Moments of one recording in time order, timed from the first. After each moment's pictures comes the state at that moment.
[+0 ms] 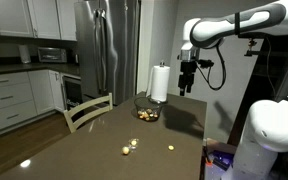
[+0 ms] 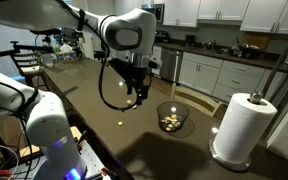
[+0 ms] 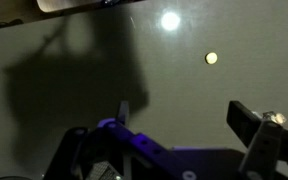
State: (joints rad) arm -0.15 -0.66 -0.20 -2.51 -0.07 1.76 -0.08
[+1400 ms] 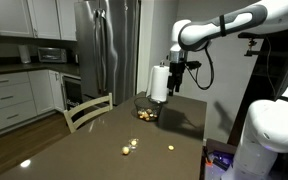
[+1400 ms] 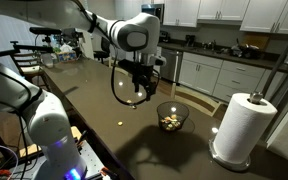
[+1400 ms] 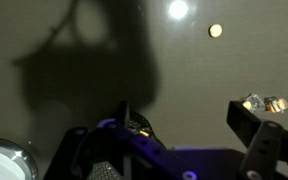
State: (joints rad) arm -0.10 -0.51 -0.18 -2.44 -0.07 1.88 -0.10
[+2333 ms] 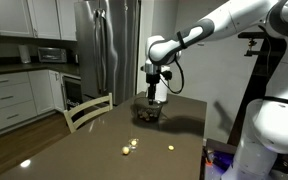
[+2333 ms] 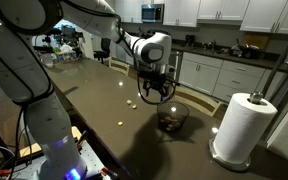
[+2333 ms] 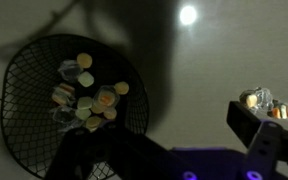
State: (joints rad) arm -0.03 -0.11 -0.17 -2.24 -0.01 2.06 -0.43
